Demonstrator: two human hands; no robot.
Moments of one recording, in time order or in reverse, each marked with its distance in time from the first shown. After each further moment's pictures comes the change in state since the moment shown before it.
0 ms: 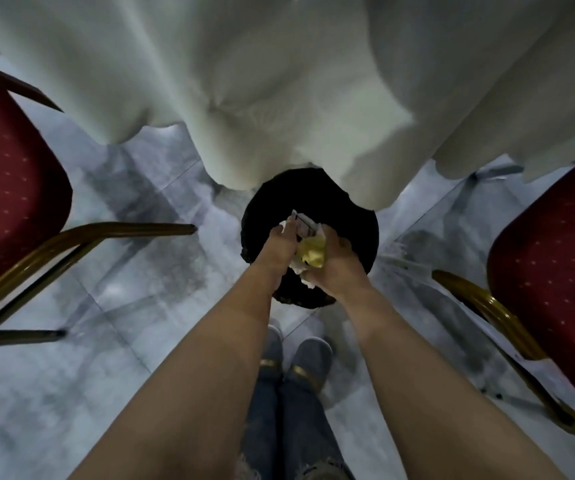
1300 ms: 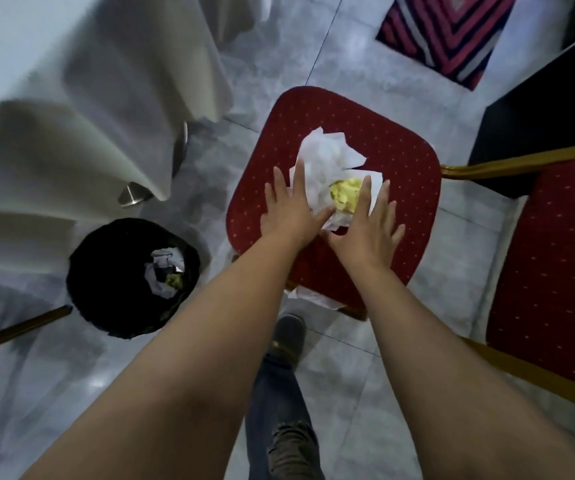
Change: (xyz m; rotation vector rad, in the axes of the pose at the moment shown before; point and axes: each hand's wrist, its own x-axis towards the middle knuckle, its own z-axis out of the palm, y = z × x) left_hand -0.197 0.075 0.400 1.181 -0.153 0.674; right_hand -0.196 0.287 -0.272 0.032 0.510 0.586
